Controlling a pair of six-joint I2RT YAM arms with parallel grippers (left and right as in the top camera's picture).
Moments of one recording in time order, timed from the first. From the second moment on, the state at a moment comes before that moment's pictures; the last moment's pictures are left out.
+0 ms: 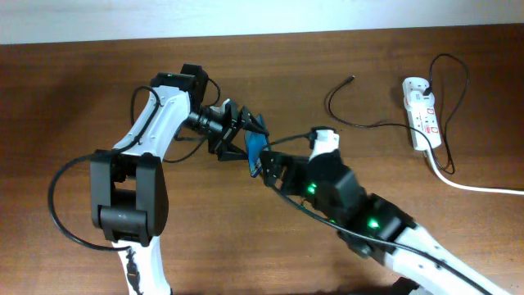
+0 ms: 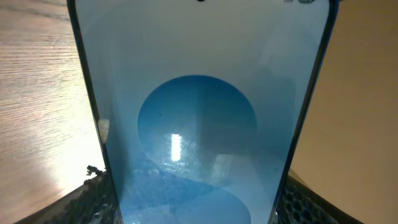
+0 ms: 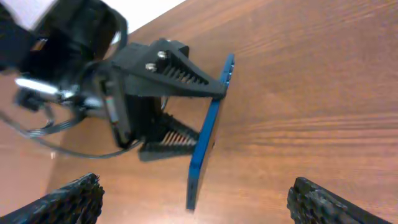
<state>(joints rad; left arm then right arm) -0.19 2.12 1.69 -1.23 0.99 -0.49 0.73 1.15 0.82 -0.22 0.13 0.87</state>
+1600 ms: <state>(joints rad) -0.19 2.12 1.69 -1.23 1.00 -0.49 0.79 1.48 0.82 0.10 0.20 0.93</state>
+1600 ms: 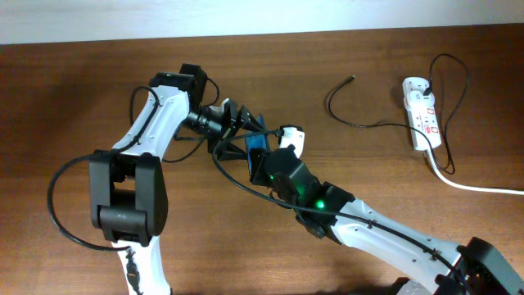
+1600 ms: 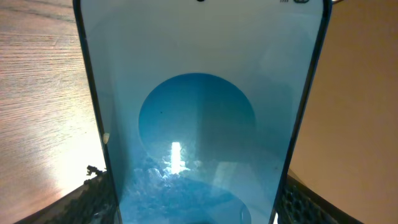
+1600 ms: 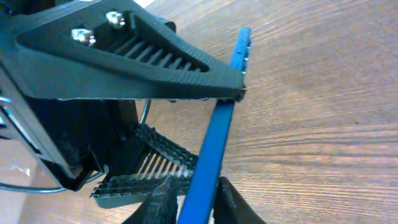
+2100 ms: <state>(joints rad) -0.19 2.12 1.69 -1.23 1.00 -0.49 0.79 1.49 0.82 0.08 0.22 0.94</state>
